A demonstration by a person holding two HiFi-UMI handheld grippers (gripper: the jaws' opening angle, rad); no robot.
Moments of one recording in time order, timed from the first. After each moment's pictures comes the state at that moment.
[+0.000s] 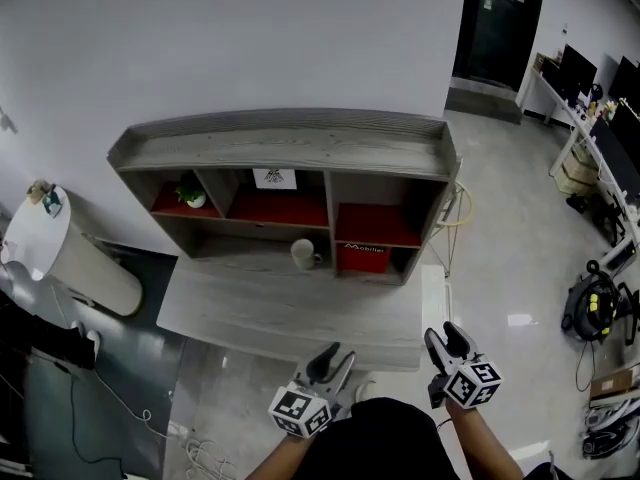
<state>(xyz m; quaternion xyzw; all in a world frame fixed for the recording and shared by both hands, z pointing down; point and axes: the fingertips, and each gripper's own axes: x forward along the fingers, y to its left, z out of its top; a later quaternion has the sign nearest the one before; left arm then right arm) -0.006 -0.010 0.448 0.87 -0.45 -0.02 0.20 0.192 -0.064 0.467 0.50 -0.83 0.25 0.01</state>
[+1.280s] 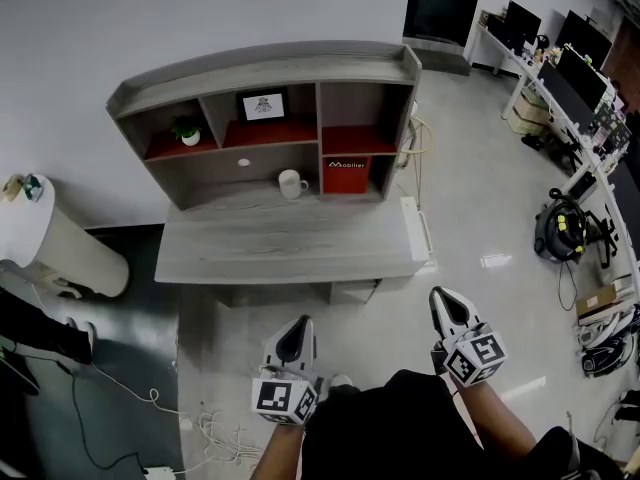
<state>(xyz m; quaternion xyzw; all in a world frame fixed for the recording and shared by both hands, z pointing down) -0.134 0.208 0.399 0.85 -0.51 -0.02 0.13 0.115 0.188 0.393 0.54 -0.83 0.12 0.03</state>
